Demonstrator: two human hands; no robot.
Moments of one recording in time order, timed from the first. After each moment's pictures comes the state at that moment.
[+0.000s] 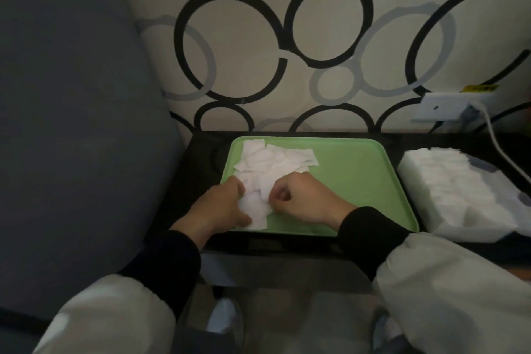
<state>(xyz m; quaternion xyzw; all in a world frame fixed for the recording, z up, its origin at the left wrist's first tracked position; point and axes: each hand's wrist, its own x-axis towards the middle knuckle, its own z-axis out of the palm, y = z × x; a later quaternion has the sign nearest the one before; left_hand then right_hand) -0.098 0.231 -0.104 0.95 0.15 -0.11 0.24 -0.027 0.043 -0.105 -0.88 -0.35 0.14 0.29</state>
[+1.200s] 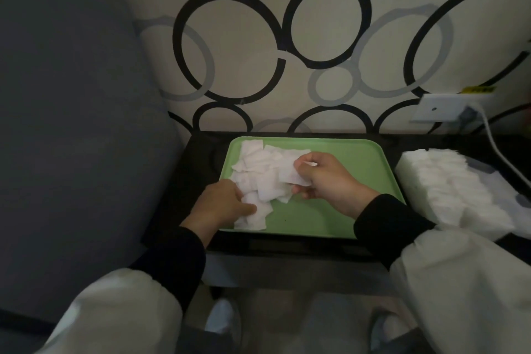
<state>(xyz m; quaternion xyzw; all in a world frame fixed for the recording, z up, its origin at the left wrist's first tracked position) -0.090 0.223 -0.109 0.93 0.21 -0.08 0.29 -0.013 0.024 -0.088 -0.73 -0.07 0.23 0.64</state>
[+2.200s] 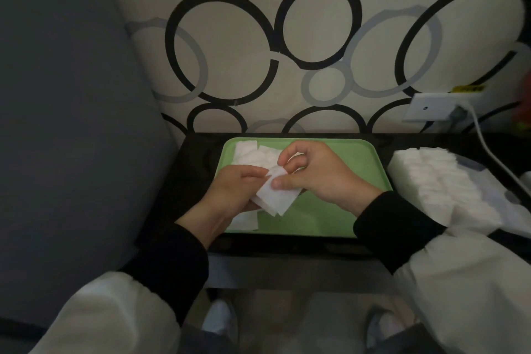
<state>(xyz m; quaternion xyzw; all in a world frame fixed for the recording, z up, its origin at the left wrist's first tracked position) -0.088 0.185 -0.081 0.71 0.17 -0.03 0.68 -0.027 0.016 -0.056 -0.75 -0.23 0.20 0.58</state>
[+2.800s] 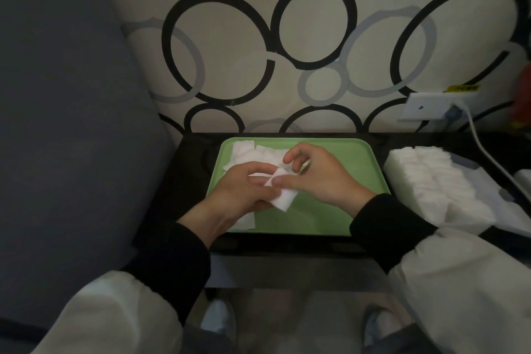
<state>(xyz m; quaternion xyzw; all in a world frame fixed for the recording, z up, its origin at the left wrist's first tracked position) -0.092 0.174 -0.073 0.69 0.12 -0.08 0.71 -0.018 0.009 -0.075 -0.84 -0.22 0.09 0.50</state>
